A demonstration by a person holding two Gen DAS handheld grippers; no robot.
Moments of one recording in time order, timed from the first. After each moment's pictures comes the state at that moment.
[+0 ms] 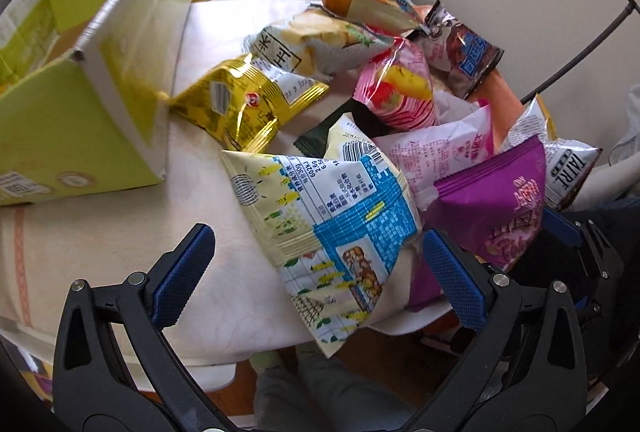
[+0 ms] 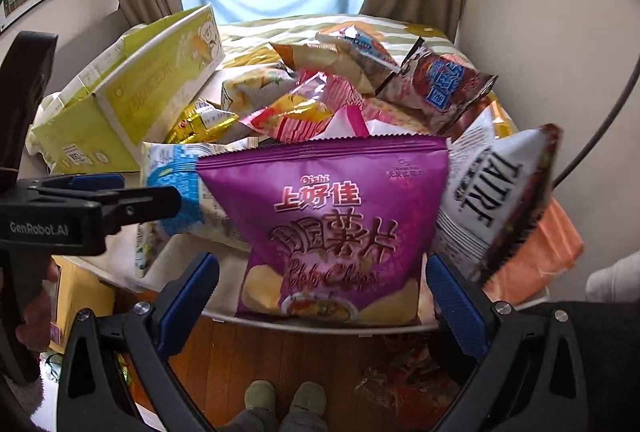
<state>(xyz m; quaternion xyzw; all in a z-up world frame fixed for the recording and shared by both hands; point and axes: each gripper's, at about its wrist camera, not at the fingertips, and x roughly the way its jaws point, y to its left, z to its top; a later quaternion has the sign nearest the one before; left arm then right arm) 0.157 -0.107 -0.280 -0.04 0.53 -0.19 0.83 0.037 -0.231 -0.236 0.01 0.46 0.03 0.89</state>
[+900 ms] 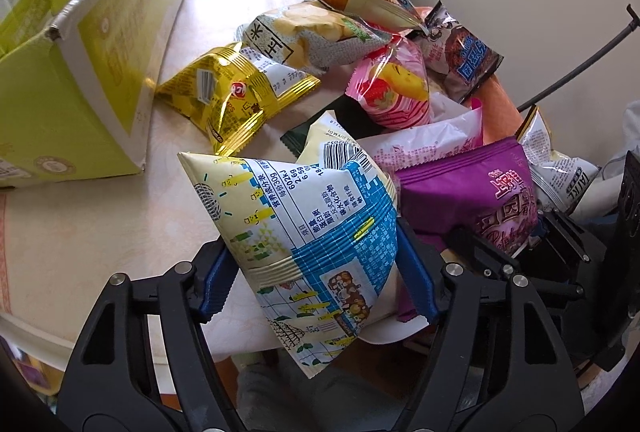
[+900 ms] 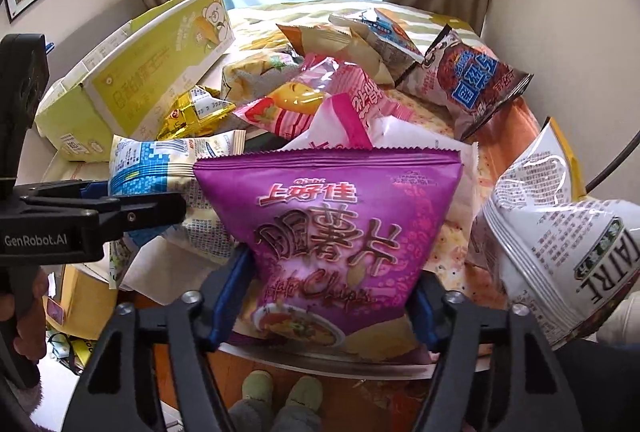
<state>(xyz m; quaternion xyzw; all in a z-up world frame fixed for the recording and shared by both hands) 0.158 -0.110 -0.280 -0.07 0.54 -0.19 0.82 0.062 -0.241 -0.247 0.00 0.48 0.07 0.87</state>
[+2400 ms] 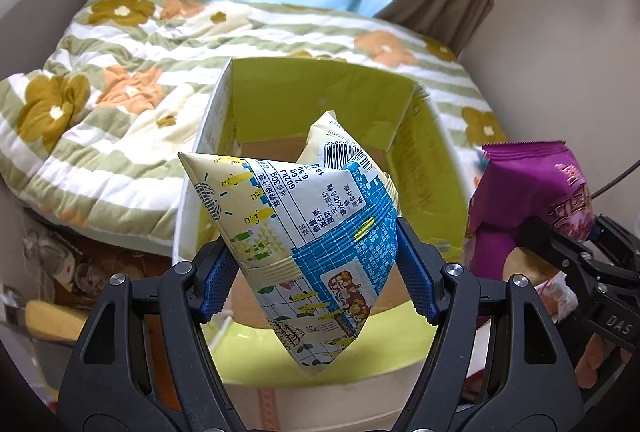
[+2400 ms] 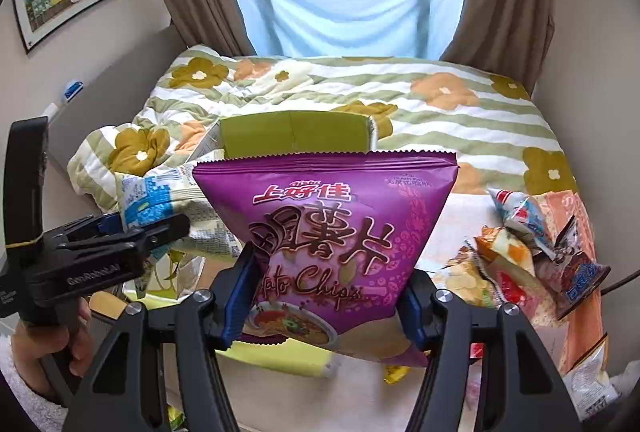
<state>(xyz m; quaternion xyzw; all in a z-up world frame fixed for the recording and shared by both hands) 0.289 0.156 -0.160 -0.07 0.48 -0.10 0.87 0.207 -0.024 -0.106 0.02 0.45 0.11 0.89</state>
